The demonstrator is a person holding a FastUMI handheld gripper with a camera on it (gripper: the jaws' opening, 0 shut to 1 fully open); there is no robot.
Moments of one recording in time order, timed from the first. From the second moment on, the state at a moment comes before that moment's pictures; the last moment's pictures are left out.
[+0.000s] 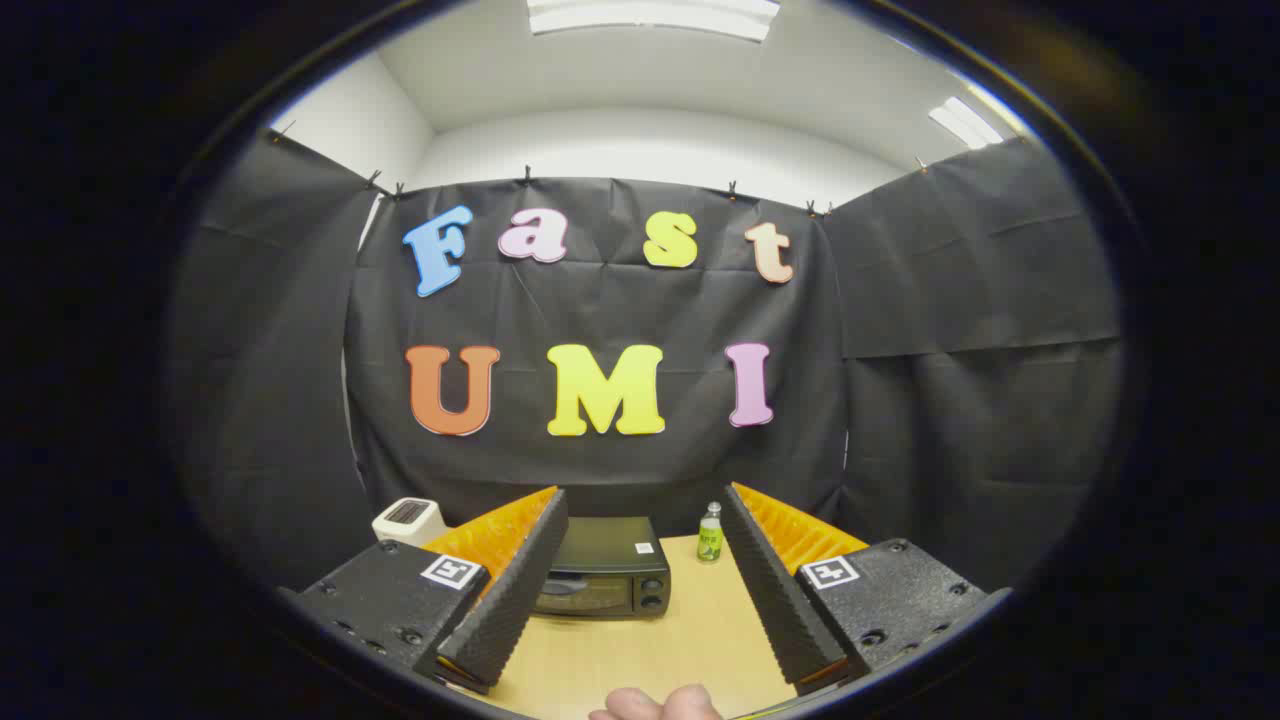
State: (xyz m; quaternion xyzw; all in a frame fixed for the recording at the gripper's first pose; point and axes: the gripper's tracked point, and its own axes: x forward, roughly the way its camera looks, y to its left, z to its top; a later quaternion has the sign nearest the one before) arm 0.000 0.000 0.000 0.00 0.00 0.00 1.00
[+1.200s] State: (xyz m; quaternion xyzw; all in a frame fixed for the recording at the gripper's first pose) arm 0.016 -0.003 -0.018 0.01 0.03 0.00 1.00
